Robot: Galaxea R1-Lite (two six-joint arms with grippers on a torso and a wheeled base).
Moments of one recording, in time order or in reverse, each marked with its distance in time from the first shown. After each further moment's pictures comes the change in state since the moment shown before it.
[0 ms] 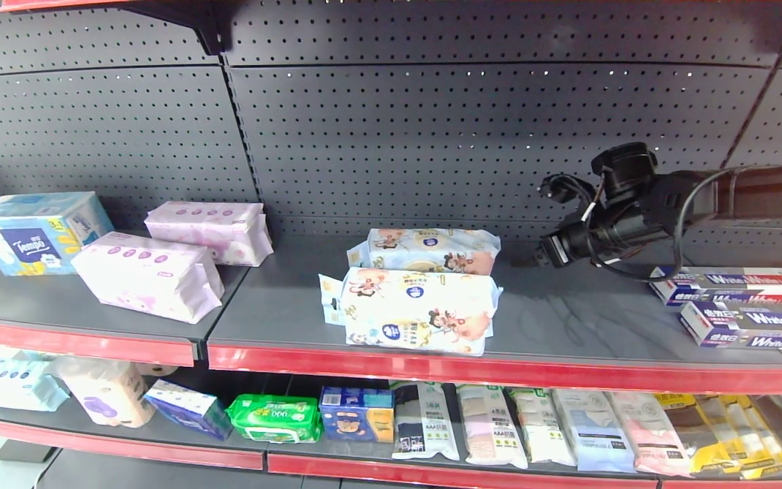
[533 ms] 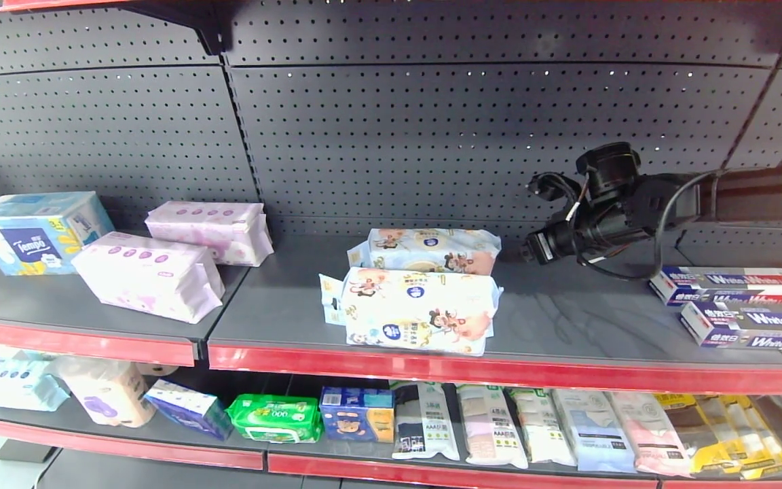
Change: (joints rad) left arm 0.000 0.000 0.000 0.000 0.000 0.000; right arm 0.030 0.022 -0.019 -0.026 -0.046 0.060
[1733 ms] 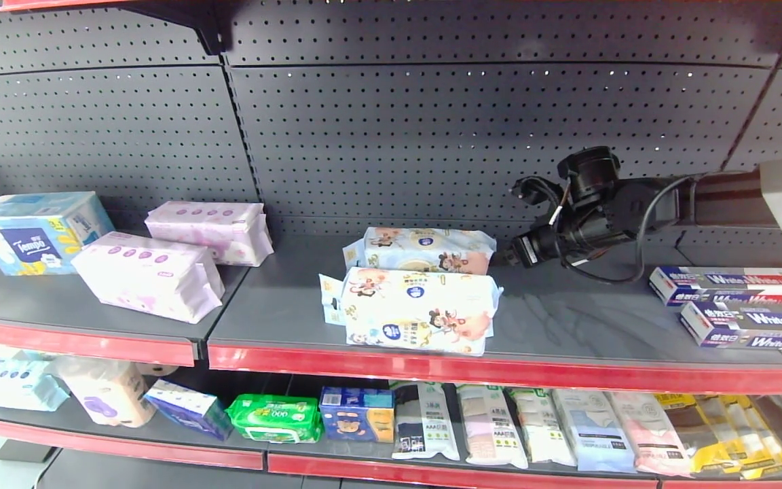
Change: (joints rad) left arm 0.001 0.000 0.000 0.000 0.000 0.000; right arm 0.049 0.025 -0.021 0.001 0.000 0.011
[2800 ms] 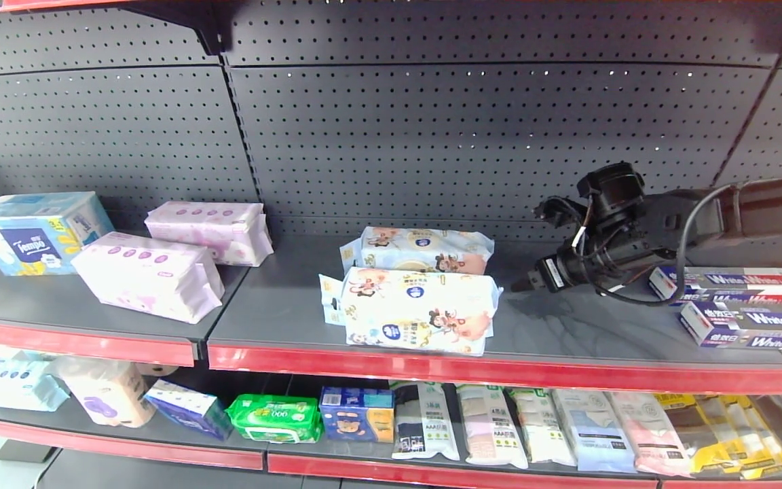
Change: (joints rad) left arm 0.000 0.000 0.000 0.000 0.000 0.000; right arm -0.011 -0.139 0.253 0.012 -0.139 0.101
